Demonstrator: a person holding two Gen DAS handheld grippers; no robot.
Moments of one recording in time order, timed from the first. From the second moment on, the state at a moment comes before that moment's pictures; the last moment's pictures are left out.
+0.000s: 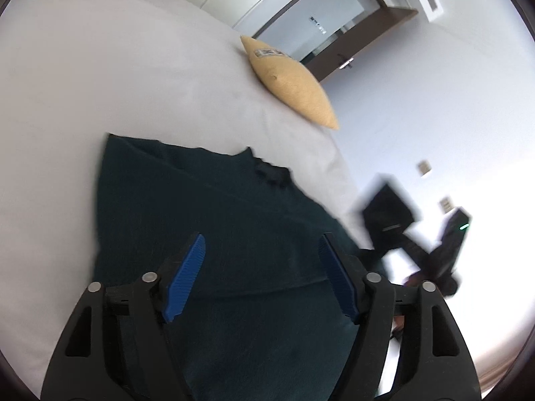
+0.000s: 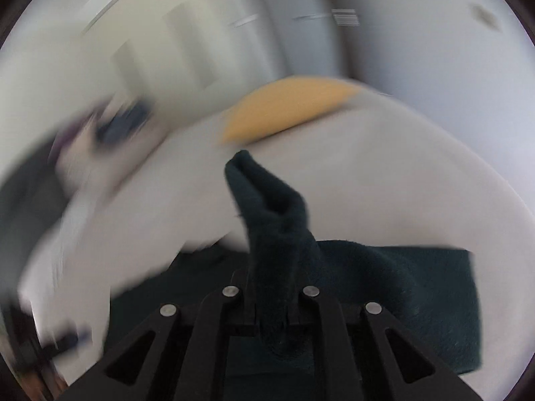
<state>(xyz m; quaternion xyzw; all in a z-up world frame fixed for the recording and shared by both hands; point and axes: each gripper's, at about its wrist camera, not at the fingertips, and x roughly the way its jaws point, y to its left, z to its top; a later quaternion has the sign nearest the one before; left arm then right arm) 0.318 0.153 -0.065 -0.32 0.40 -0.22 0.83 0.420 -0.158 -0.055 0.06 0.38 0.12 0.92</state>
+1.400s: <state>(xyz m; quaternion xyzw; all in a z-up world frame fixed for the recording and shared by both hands) 0.419 0.122 -0.097 -0.38 0.48 -0.25 0.75 0.299 -0.267 -0.149 0.48 0.36 0.14 0.79</state>
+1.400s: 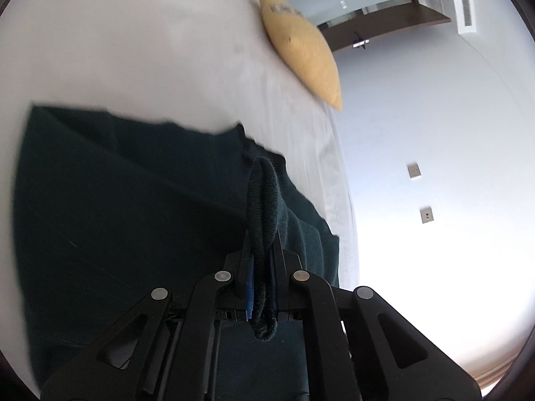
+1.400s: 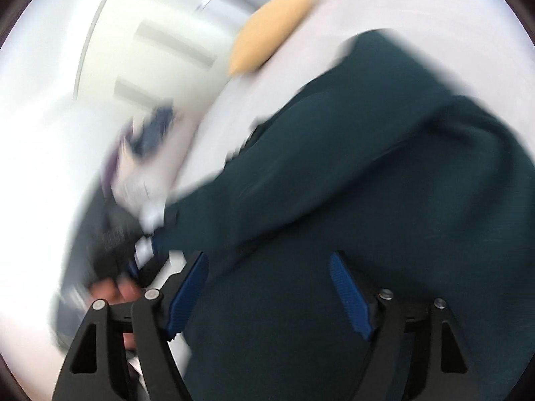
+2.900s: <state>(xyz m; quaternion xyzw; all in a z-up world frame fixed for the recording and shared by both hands) 0.406 0.142 -0.165 -0.36 0.51 -0.22 0.75 0.302 -0.354 -0.172 0.67 0.26 0.10 0.68</state>
